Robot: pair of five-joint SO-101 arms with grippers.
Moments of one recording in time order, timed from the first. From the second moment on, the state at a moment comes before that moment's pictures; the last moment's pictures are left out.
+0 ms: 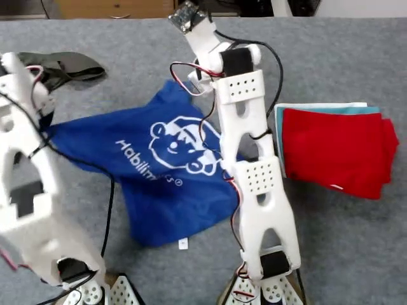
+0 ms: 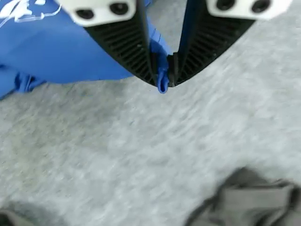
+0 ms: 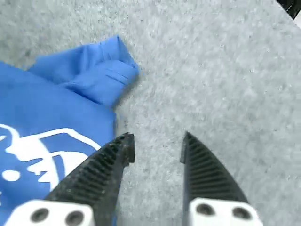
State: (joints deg) left arm -26.3 14.2 -30.6 100.3 11.9; right arm -18.5 57.4 -90.4 101.4 18.2
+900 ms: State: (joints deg) left arm -64.2 -11.7 -12.4 100.3 -9.6; right arm -34.6 47.0 -52.7 99.6 21.7
